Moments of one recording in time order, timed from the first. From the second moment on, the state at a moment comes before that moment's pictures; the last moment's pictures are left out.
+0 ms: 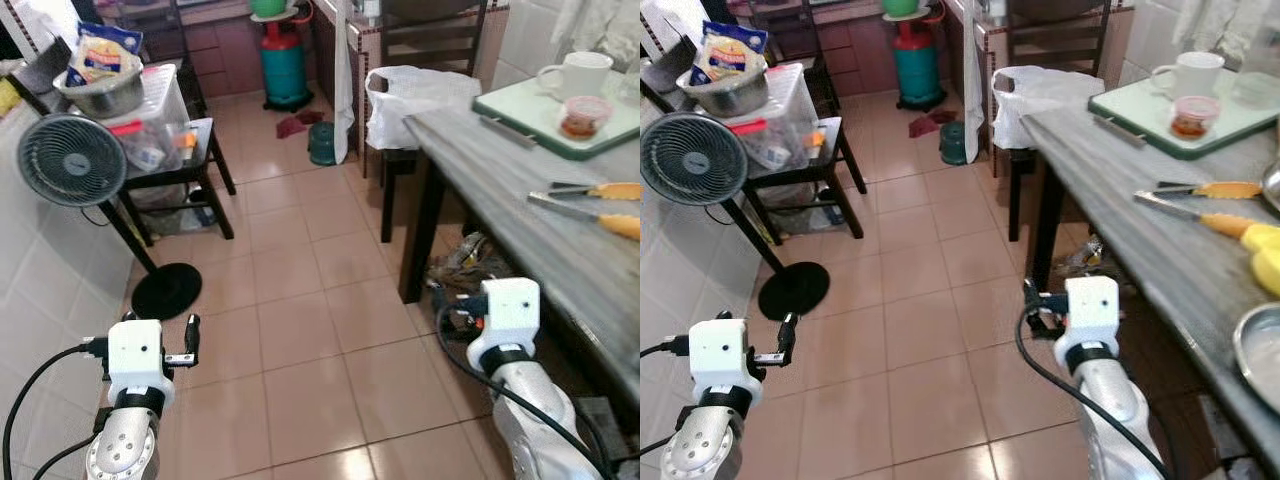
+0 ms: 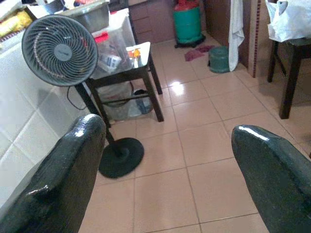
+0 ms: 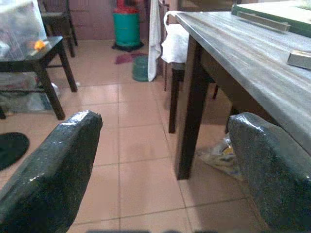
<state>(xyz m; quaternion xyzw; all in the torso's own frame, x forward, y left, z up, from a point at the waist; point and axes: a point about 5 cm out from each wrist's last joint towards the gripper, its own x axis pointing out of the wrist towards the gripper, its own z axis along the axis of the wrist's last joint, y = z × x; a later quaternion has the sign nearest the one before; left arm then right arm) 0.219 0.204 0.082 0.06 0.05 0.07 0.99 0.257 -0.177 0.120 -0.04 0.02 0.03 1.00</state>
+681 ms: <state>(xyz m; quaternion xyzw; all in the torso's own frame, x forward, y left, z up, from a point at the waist) 0.224 0.195 0.083 0.05 0.05 0.05 1.00 0.256 -0.187 0.117 -0.05 0.03 0.01 1.00</state>
